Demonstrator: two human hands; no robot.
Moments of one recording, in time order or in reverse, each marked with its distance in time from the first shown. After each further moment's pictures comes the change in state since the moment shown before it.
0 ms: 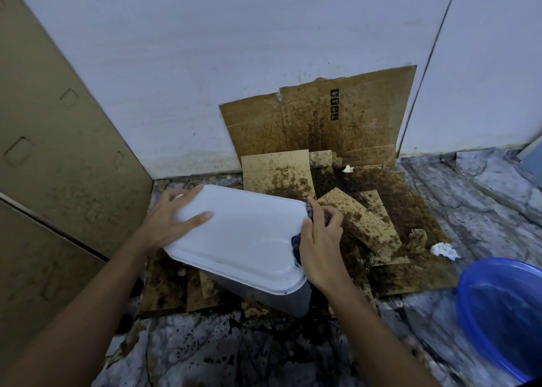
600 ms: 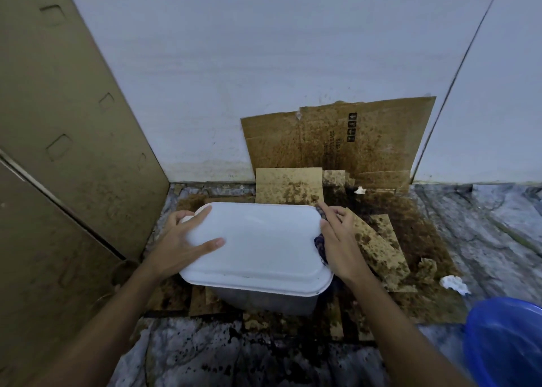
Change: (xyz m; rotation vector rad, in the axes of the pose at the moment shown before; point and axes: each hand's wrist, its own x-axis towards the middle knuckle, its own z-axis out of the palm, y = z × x) left_hand -0.049 0.005 0.015 -0.157 0.117 -0.055; right_hand 0.044 0.003 -0.028 0.111 -0.146 -0.068
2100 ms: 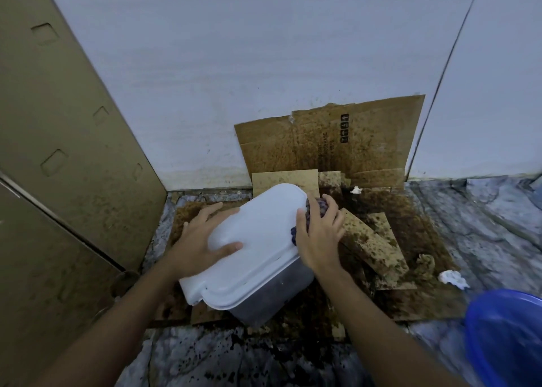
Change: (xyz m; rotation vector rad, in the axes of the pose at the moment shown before) left_hand 0.017 0.037 0.011 0.219 -0.170 0.226; right_hand 0.024 0.007 0.043 -0.429 0.297 -0.017
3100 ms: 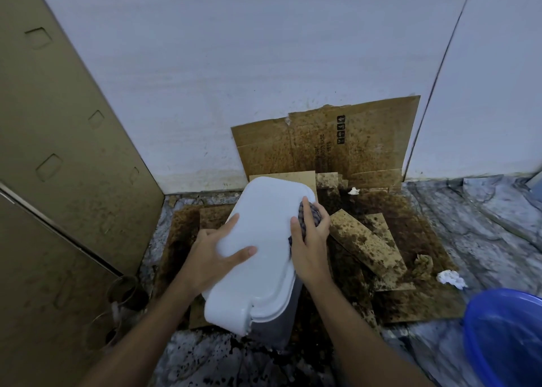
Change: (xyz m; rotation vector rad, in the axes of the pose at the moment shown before) left_hand 0.011 -0.010 0.047 -0.362 0.091 -0.099; right_hand -0.018 -0.008 0.003 0.593 -0.070 0.020
